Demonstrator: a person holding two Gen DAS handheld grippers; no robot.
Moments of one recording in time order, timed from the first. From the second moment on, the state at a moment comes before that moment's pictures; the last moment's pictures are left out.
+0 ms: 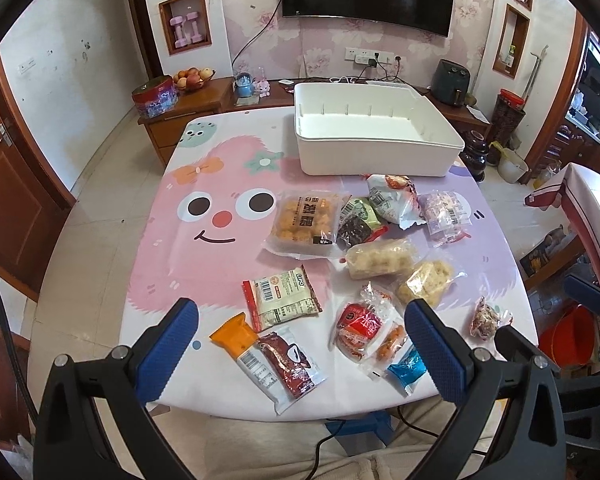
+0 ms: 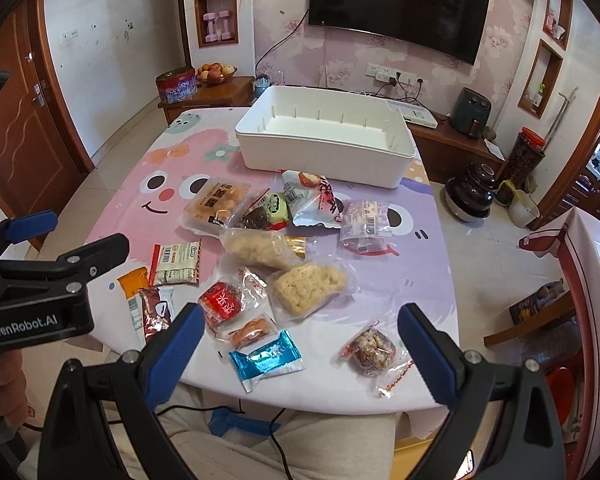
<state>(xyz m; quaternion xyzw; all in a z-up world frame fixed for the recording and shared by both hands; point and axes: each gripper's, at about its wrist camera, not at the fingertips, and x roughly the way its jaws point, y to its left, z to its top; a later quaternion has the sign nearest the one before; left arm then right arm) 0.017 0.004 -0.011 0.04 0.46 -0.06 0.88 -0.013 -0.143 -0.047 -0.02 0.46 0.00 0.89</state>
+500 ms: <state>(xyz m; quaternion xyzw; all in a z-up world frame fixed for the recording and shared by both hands) 0.025 0.014 -0.033 0.06 0.49 -0.05 0.87 -0.003 -0.148 -0.075 -0.03 0.50 0.01 0.86</state>
